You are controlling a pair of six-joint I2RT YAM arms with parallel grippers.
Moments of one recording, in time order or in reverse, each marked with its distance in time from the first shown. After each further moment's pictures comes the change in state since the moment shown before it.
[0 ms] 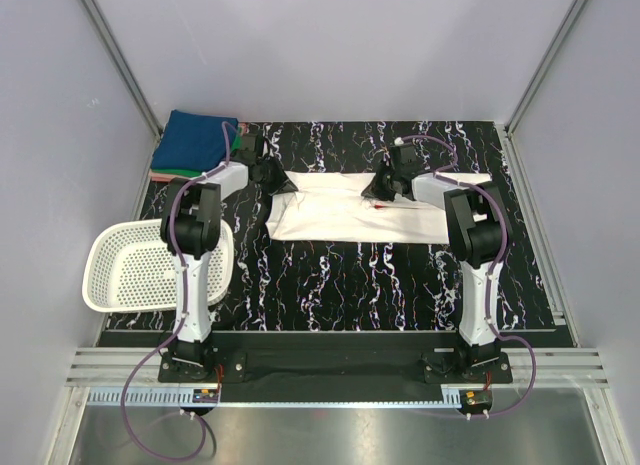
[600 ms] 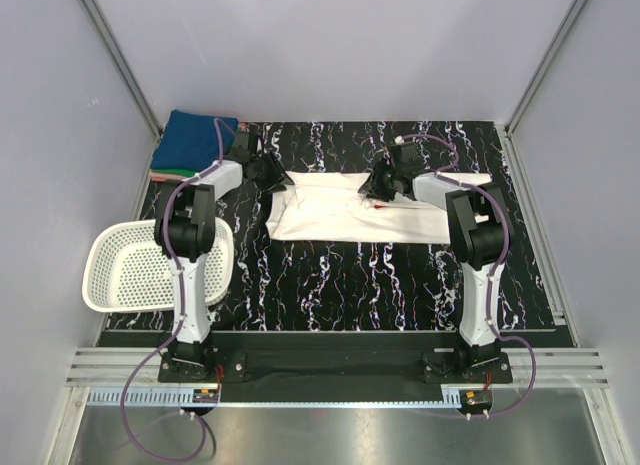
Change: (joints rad) left arm 0.018 -0.047 -0.027 0.002 -0.037 0.009; right arm 0.001 -0.020 -0.006 0.003 -0.012 0.013
